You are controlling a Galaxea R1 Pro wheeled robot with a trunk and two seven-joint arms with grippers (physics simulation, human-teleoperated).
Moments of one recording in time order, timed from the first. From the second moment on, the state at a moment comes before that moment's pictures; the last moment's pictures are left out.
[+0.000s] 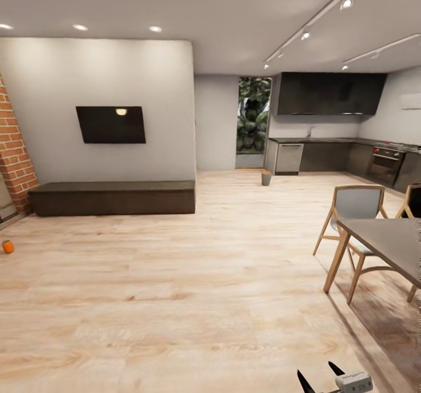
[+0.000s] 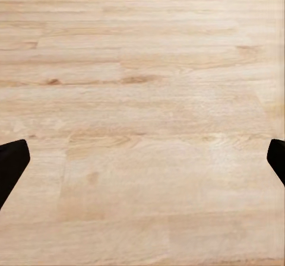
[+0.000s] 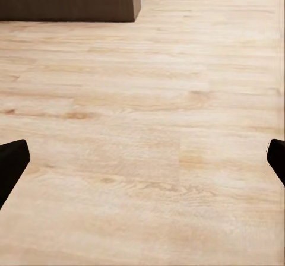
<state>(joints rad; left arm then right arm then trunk) 0.26 0.02 0.00 -1.01 0.04 -0.38 -0.05 0.20 -0.06 -0.27 -1.26 -0.01 -0.18 0.48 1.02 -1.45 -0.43</state>
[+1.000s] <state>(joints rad) 0.26 0.02 0.01 -1.02 0.03 -0.38 -0.05 0.20 -0.06 -0.27 -1.25 -0.01 -0.18 0.48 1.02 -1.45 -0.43</state>
